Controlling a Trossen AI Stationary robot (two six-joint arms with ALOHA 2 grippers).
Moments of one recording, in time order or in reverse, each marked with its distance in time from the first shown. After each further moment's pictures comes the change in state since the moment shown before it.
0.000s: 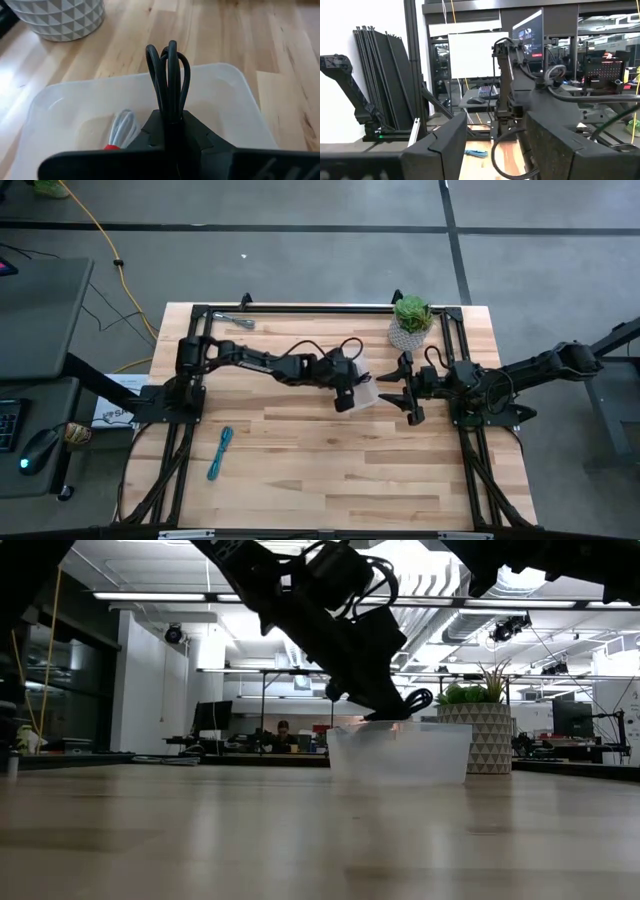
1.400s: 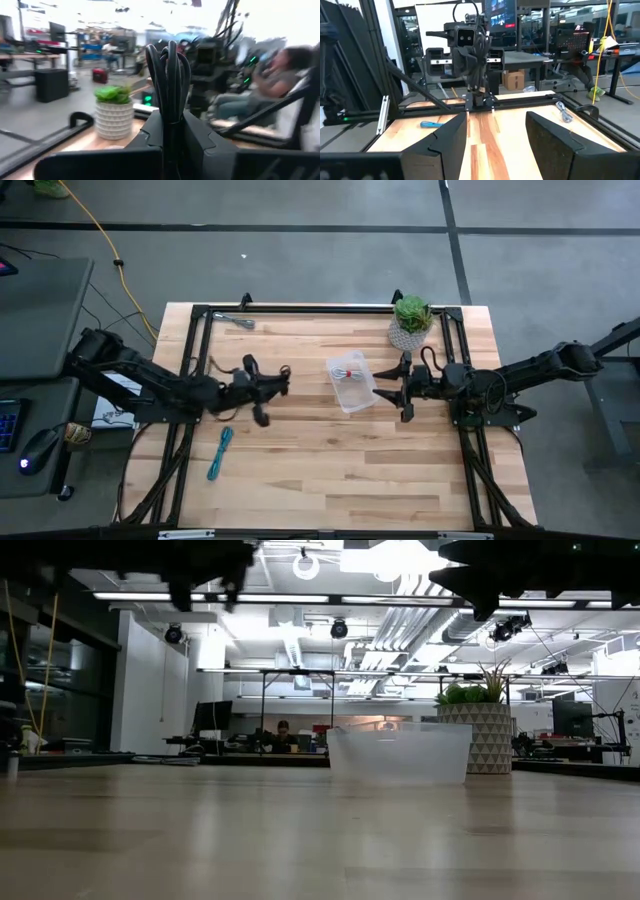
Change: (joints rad) left arm -0.365 -0.875 -0.977 0.927 -0.494 0.043; right arm 0.000 0.001 0.000 -0.152 0.151 0.024
